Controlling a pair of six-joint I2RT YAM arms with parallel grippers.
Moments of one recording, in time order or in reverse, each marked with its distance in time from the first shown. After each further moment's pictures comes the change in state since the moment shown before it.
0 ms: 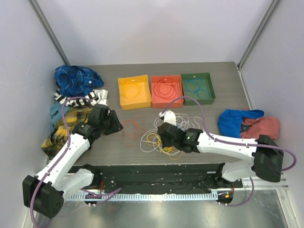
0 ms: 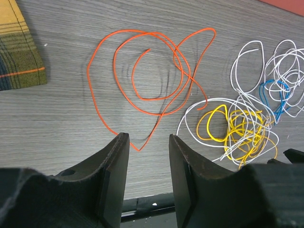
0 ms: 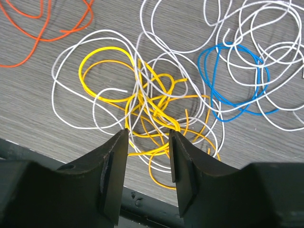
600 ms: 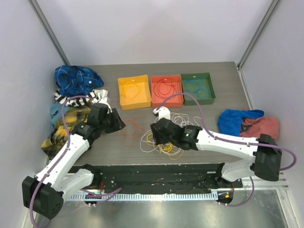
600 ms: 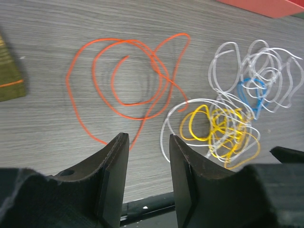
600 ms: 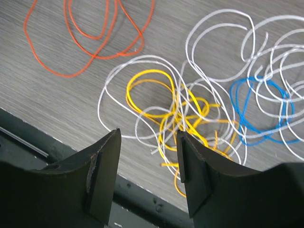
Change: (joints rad) left arm 0.000 -0.005 0.001 0.066 0.075 0.003; right arm -0.003 -0.006 0.078 0.020 -0.065 -0.053
